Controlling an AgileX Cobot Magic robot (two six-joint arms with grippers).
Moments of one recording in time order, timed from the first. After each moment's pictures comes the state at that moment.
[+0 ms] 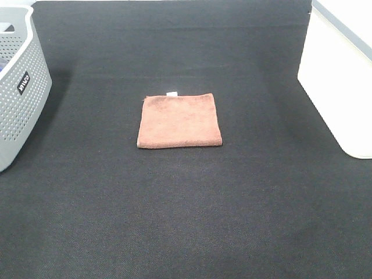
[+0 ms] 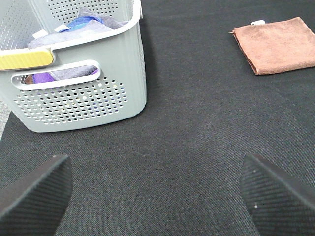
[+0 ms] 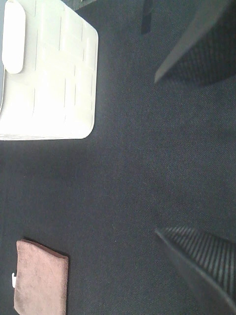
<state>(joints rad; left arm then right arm) -0.01 0.00 -0.51 -0.06 1.06 0.12 0.02 0.00 -0.50 0.04 1.07 -0.06</state>
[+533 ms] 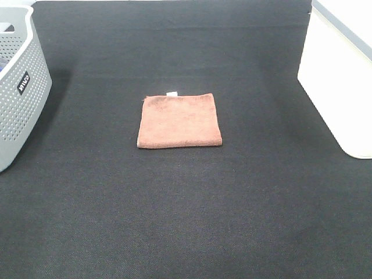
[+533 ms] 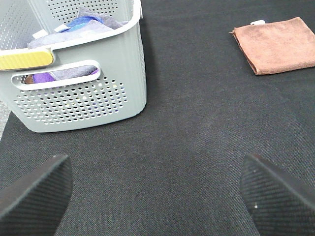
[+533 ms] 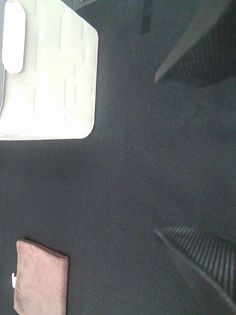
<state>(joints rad) -0.01 0.00 -0.51 -0.06 1.06 0.12 0.02 0.00 -0.50 0.04 1.07 -0.06</state>
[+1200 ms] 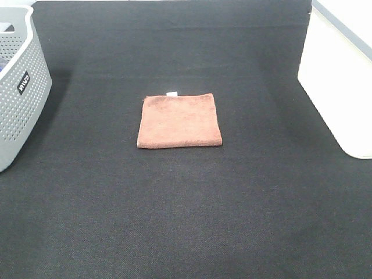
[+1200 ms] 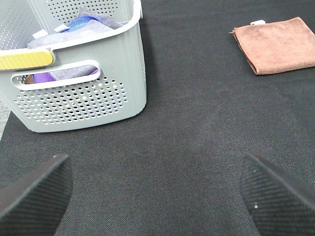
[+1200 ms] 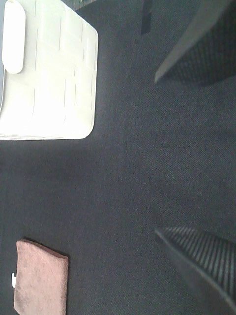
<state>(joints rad) -0.01 0.00 -0.51 -0.06 1.06 0.12 0.02 0.00 -0.50 0.04 1.07 -0.06</state>
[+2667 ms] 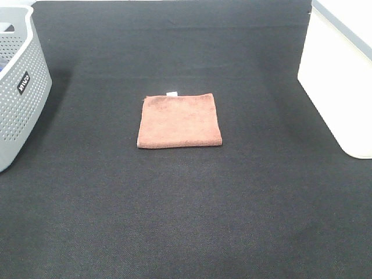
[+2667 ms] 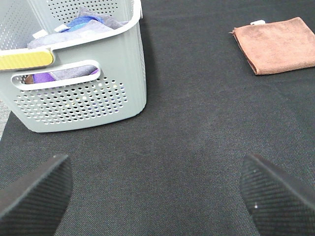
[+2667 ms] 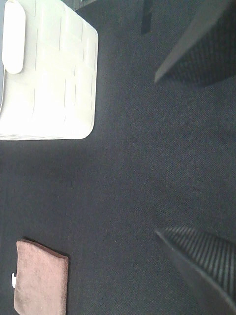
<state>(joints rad) -0.01 0.00 -0.51 -0.06 1.06 0.12 0.02 0.00 -0.50 0.04 1.07 -0.06</state>
